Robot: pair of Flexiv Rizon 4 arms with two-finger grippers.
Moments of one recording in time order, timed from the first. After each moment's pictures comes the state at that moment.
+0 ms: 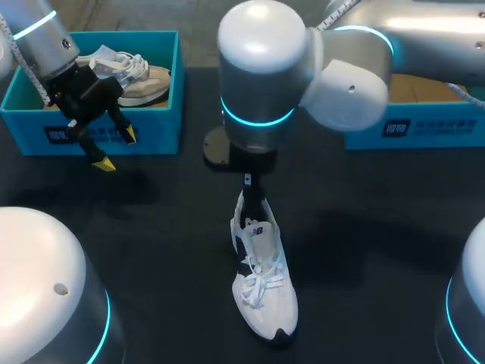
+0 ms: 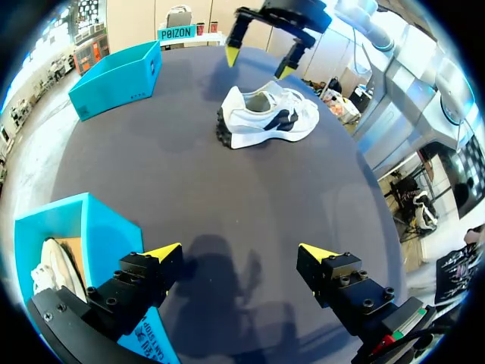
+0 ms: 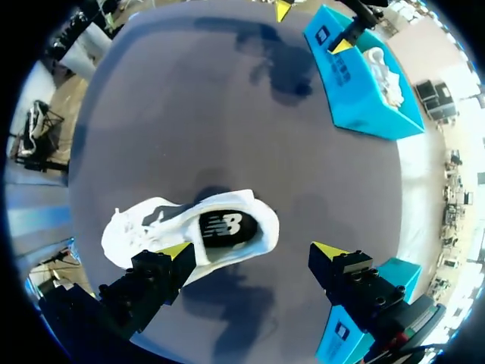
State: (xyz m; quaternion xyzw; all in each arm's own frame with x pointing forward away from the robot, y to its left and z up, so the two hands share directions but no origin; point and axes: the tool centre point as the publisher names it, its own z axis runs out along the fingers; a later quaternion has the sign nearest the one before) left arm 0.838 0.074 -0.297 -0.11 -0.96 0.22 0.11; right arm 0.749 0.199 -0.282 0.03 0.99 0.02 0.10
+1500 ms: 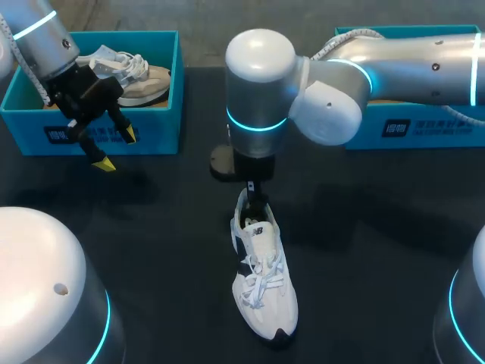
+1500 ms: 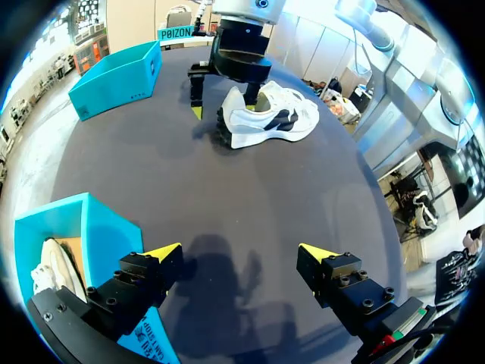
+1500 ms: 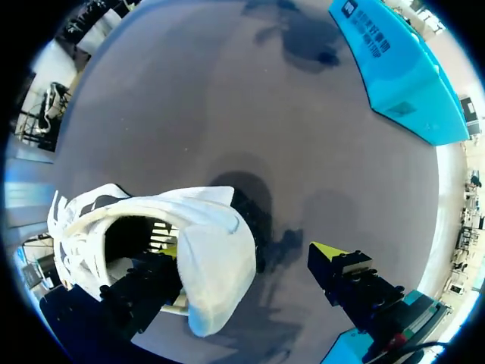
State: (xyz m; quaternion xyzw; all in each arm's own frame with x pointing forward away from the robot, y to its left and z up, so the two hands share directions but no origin) left arm 0.838 0.074 -0.297 -0.11 -0.96 0.22 0.11; right arm 0.795 0.195 -0.382 -0.01 1.00 0.01 0.04
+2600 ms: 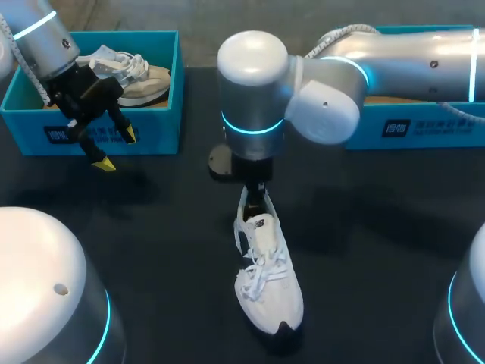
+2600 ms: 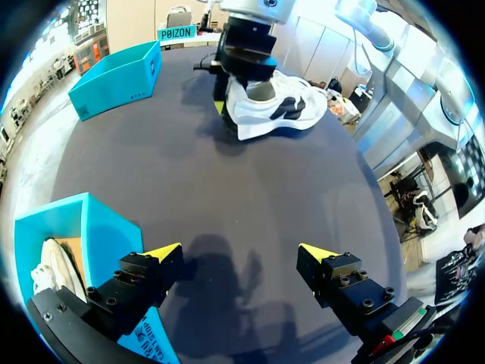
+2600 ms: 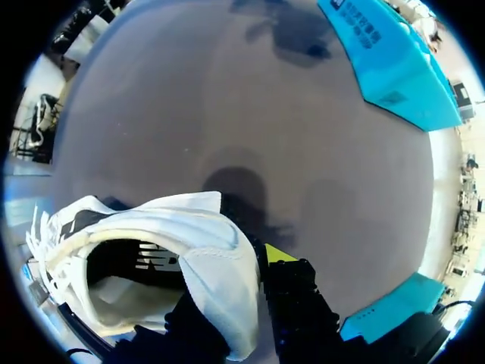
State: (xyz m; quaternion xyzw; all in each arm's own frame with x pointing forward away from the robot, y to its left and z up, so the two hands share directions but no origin) left arm 0.838 0.074 -0.297 -0.11 -0.96 0.22 0.11; right arm 0.788 0.189 -0.366 0.03 1.00 -0.01 0.06
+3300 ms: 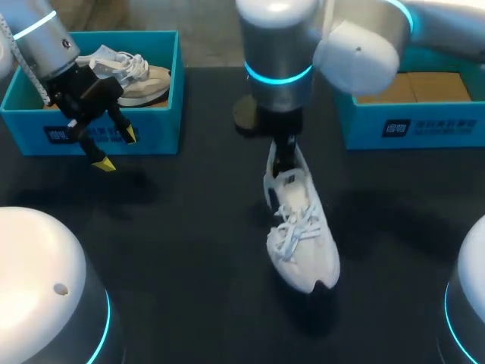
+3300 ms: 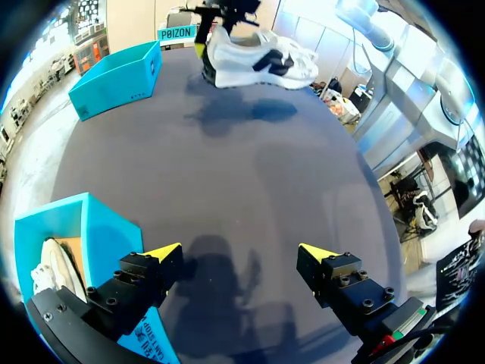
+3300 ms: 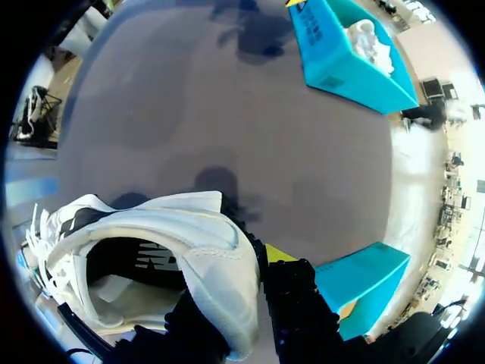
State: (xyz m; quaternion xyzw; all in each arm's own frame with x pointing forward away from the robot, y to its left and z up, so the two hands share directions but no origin) left arm 0.838 0.074 -0.297 -0.11 -0.96 0.22 0.11; right arm 0.826 0.128 -0.260 0.02 0.99 -0.05 0.11
